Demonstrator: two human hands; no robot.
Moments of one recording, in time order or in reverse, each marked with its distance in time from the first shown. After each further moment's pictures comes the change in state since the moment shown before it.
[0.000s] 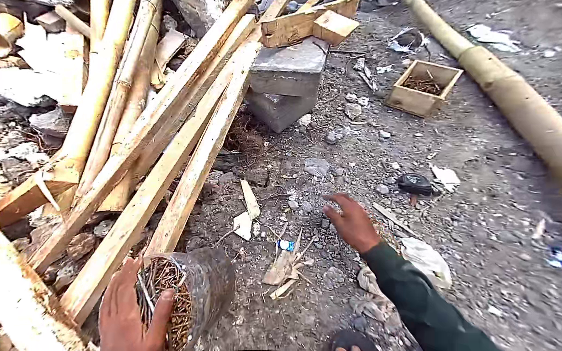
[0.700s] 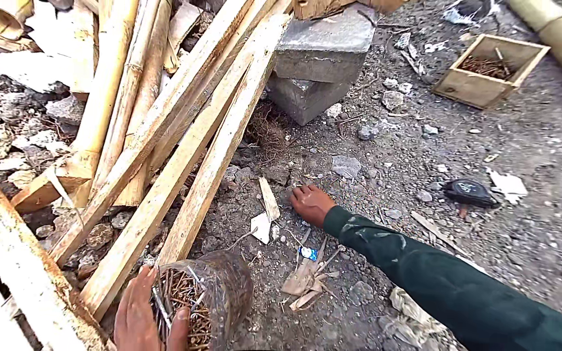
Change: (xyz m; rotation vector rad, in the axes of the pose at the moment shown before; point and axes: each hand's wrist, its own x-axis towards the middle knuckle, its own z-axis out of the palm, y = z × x) left_hand -0.004 -0.004 0.005 0.018 0.058 0.039; right_hand 0.101 -0.048 0.101 -0.825 -0.418 -0.558
